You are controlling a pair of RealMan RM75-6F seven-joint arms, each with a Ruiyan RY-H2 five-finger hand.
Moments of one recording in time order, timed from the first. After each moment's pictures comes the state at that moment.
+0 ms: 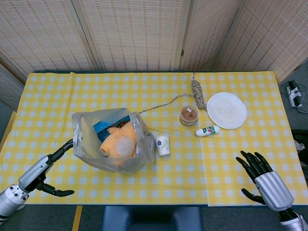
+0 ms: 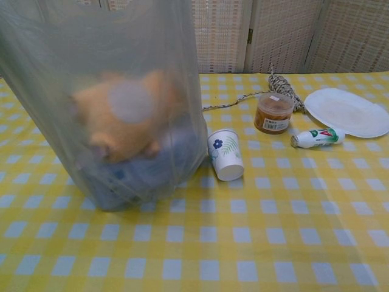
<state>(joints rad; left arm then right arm) -0.46 -0.86 0.11 -1.74 1.96 1.51 -1.17 0.06 -1.01 -0.10 -1.69 -1.83 1.51 0.02</state>
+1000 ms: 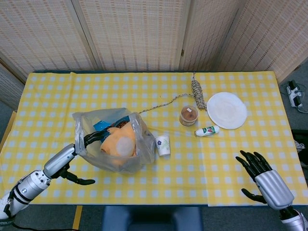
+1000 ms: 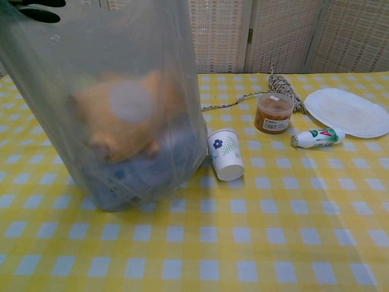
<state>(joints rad) -0.61 -0.93 0.04 -1.76 1.89 1.34 -0.99 0.08 -0.99 -0.11 -1.69 -1.82 1.49 0.08</state>
